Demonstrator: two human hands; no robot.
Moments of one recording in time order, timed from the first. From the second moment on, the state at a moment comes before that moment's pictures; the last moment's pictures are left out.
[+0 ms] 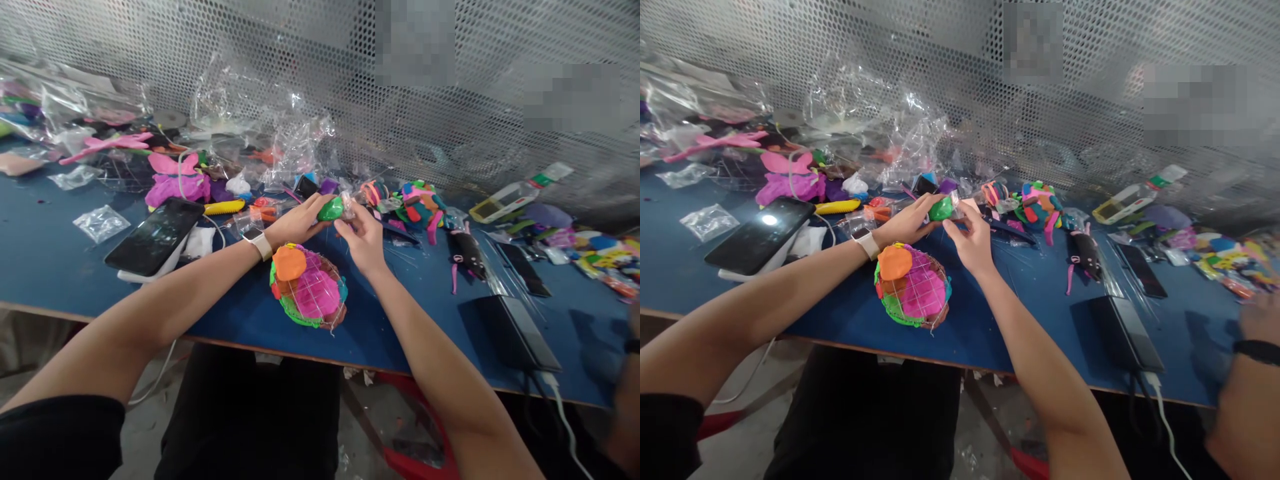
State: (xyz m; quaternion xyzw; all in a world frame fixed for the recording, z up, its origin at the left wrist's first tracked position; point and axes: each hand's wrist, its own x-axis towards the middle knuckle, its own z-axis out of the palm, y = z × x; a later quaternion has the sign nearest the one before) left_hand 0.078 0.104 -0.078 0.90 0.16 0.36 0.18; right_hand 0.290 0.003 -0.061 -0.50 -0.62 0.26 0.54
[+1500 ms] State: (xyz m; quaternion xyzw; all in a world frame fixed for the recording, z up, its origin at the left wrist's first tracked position) left_hand 0.078 0.105 -0.081 0.91 0.17 0.34 0.18; right_hand 0.283 -0.014 -0.041 -0.50 -0.71 0.17 0.46
